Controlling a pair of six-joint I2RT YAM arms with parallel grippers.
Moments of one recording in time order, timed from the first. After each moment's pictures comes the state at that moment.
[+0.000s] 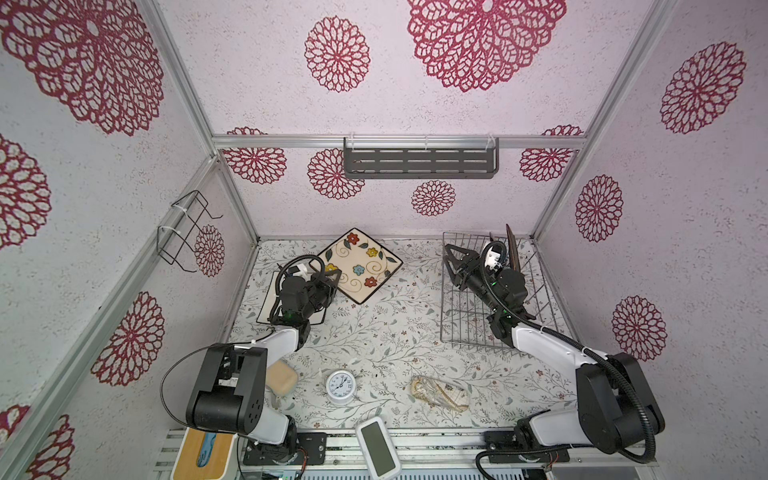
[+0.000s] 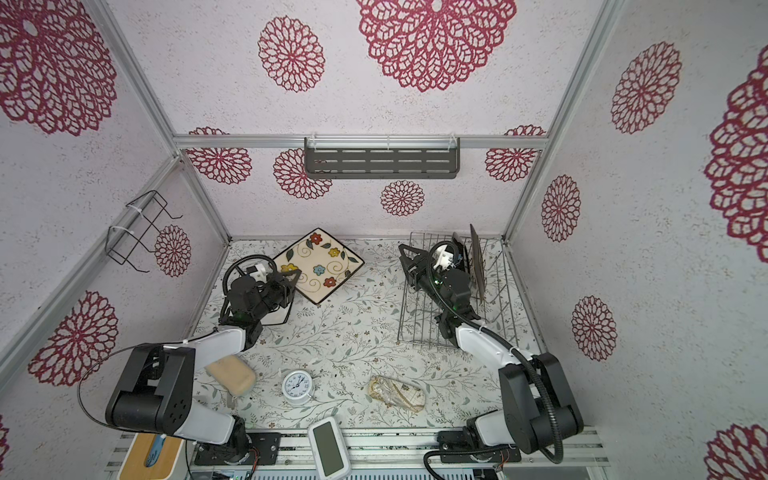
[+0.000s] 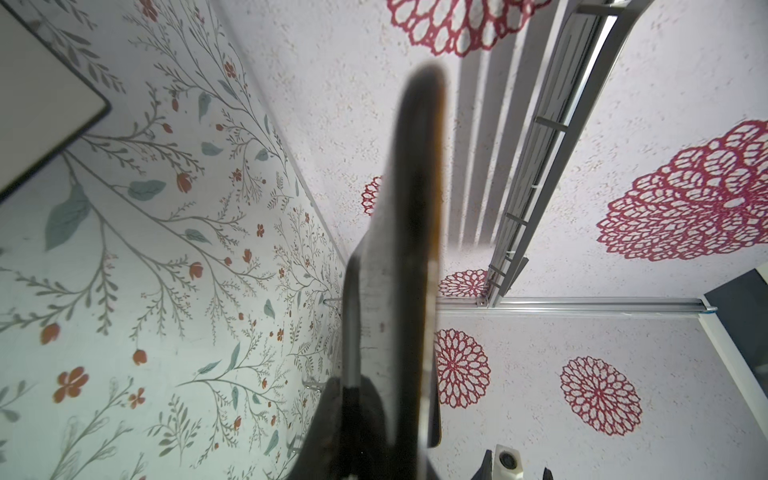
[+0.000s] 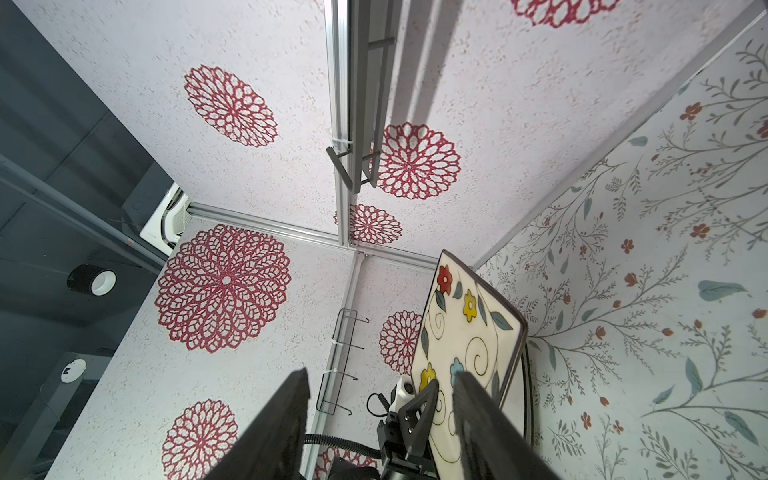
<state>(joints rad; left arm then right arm) -0.11 1.51 0.64 0.69 0.35 -1.35 0.35 1.39 0.75 0.78 -0.32 1.43</state>
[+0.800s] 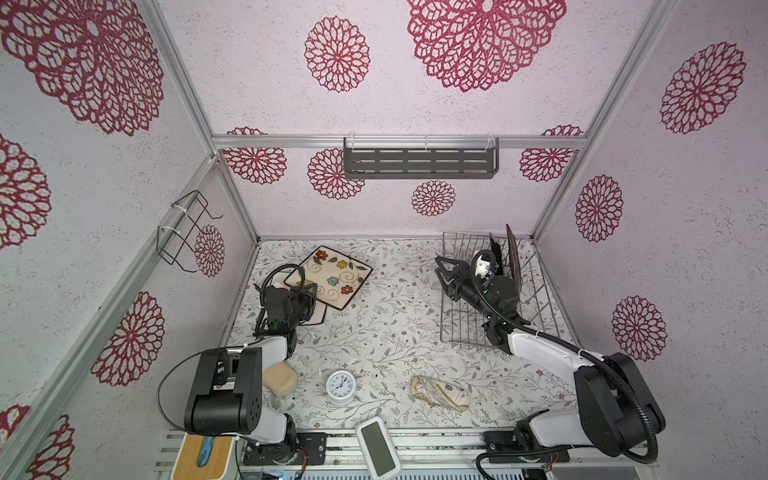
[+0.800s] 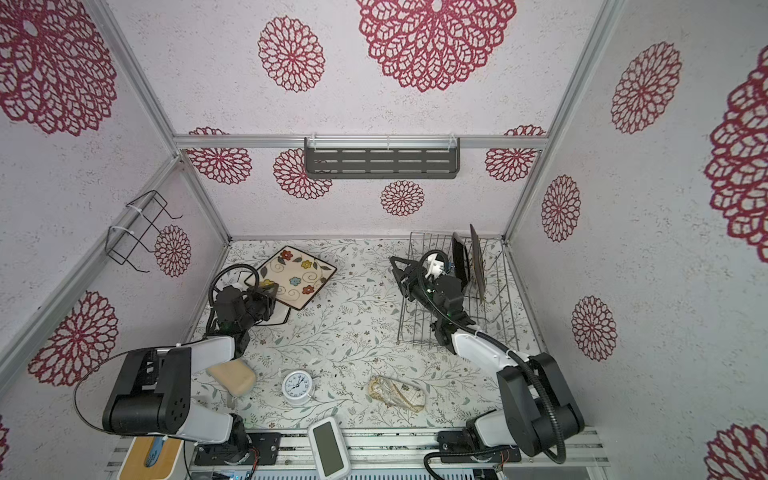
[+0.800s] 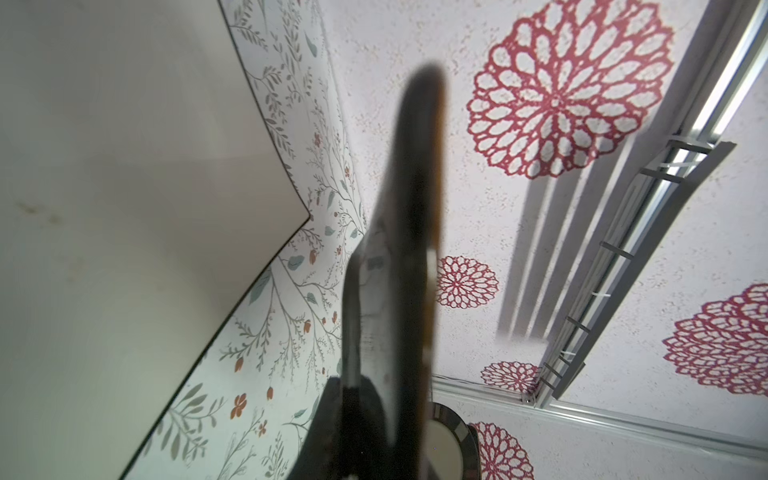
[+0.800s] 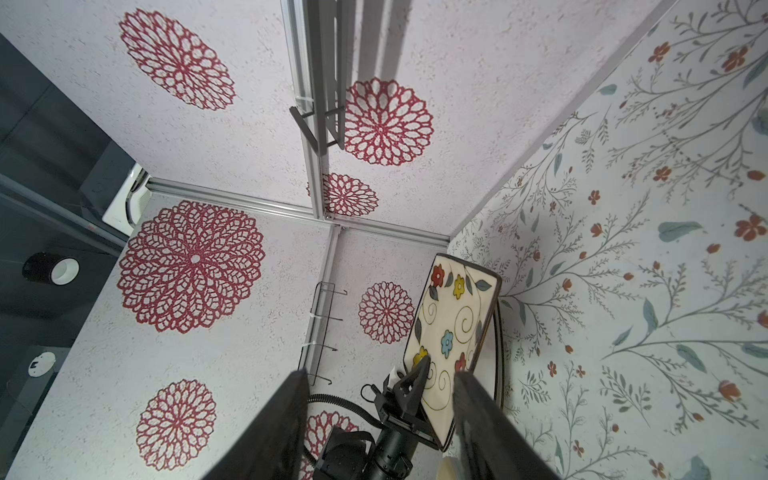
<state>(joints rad) 0.04 1.50 0.51 0.66 0.26 -1.37 0.42 1.40 0.70 0.74 -0.32 1.40</state>
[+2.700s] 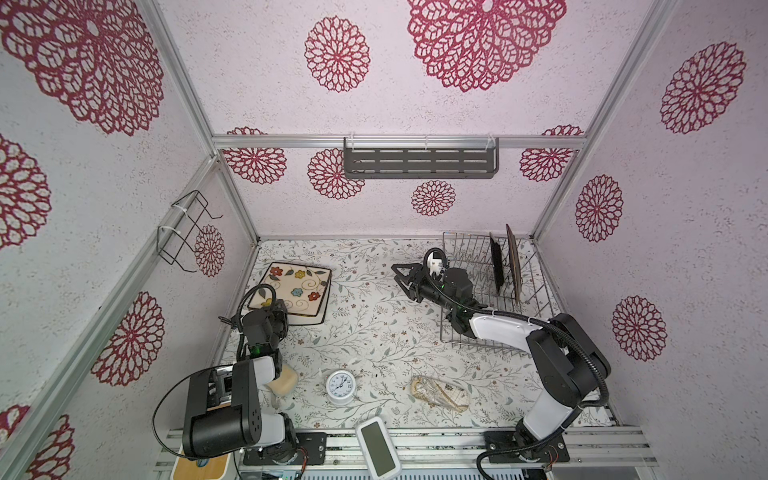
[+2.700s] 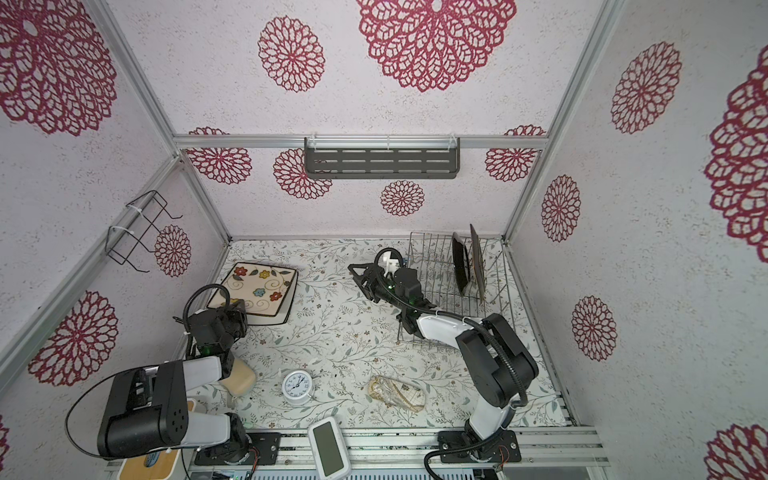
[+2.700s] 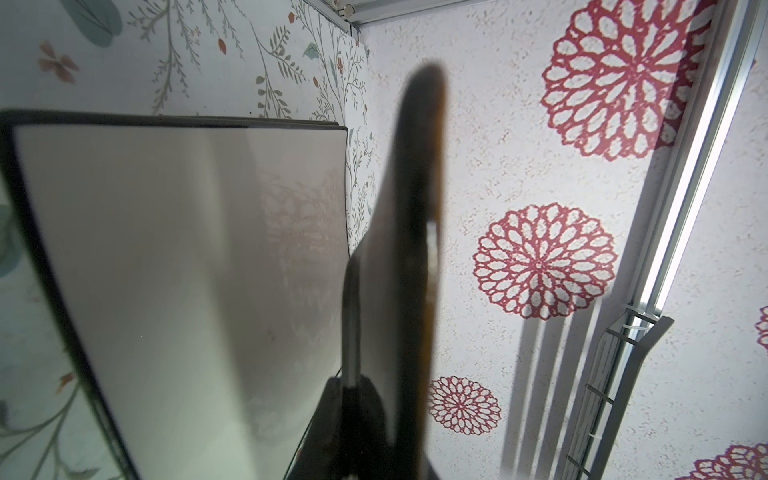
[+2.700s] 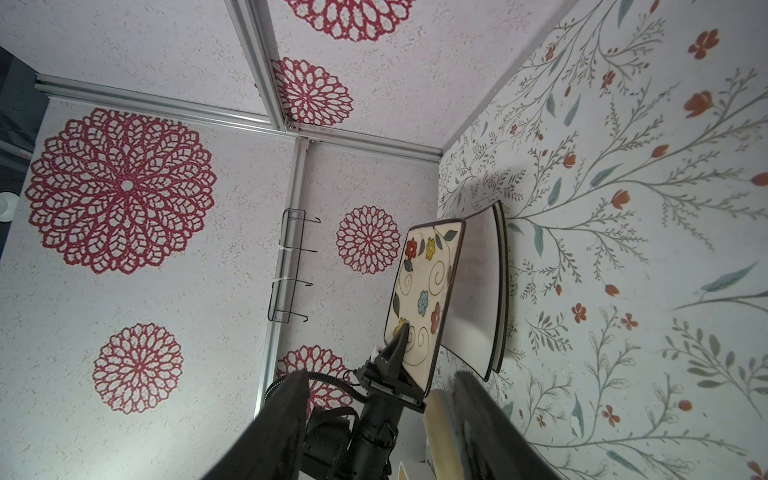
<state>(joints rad) 0.25 1.40 0.33 0.77 0.14 -1.41 0.60 1.70 0.94 0.73 -0.37 1.39</state>
